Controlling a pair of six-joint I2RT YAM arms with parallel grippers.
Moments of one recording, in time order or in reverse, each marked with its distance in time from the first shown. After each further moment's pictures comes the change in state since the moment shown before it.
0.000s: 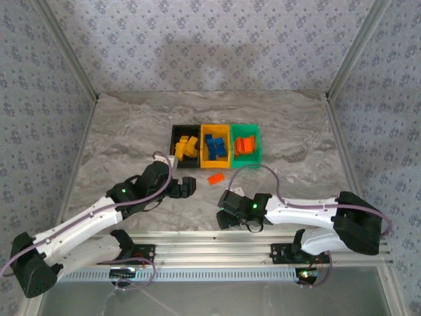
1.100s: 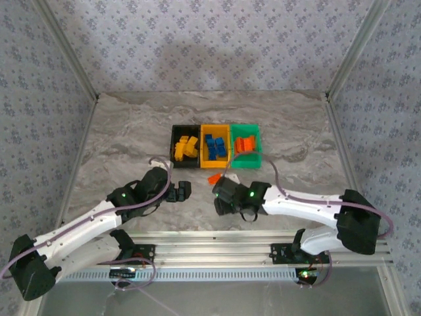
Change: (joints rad) left arm 0.001 -0.026 -0.081 -0.005 -0.067 -0.024; right arm -0.087 0.008 0.220 -0.099 0.039 -0.093
